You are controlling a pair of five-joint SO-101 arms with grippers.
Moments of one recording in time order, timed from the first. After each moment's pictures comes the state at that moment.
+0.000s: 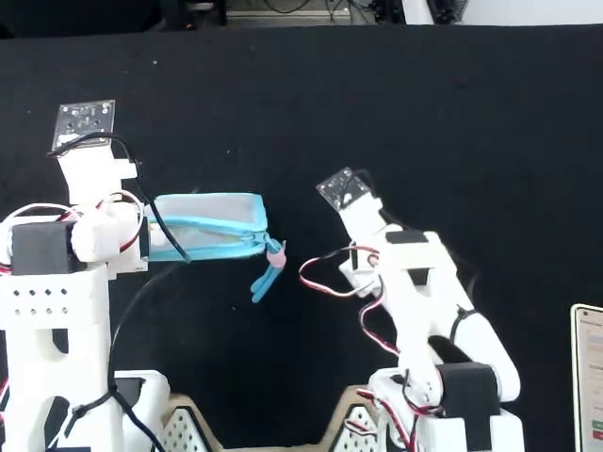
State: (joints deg) left arm -8.2 -41.1 17.1 96.7 1.0; right arm -3.3 -15.4 58.5 42.9 29.4
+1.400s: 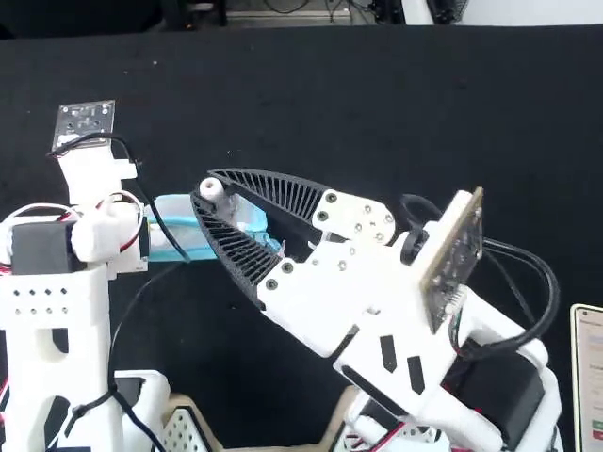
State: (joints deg) left arm -8.2 -41.1 17.3 96.7 1.0; right arm -51.3 -55.9 8.9 54.1 0.2
